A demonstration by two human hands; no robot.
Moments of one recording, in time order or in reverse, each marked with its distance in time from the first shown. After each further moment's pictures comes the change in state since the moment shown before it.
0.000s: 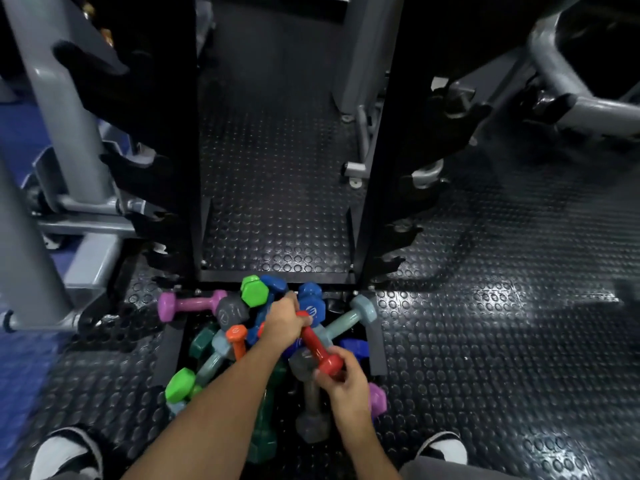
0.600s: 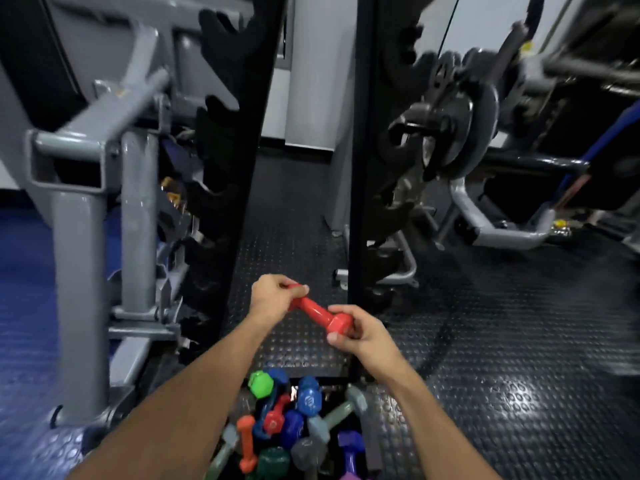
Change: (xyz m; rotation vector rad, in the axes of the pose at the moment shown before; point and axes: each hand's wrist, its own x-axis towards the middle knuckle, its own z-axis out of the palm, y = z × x) left_hand -0.098 0.187 -0.219 -0.419 0.274 0.307; right_hand -0.029 -0.294 -0.093 0.025 -0.357 -0.487
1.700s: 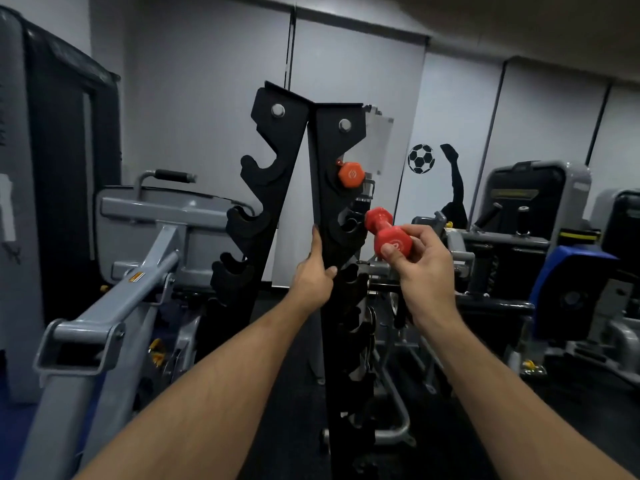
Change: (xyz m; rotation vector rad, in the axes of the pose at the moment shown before) left_hand -0.013 0.376 -0.044 0.147 -0.004 0.585; right_hand 0.012 -0.385 -0.108 -0.101 0.625 -0.772
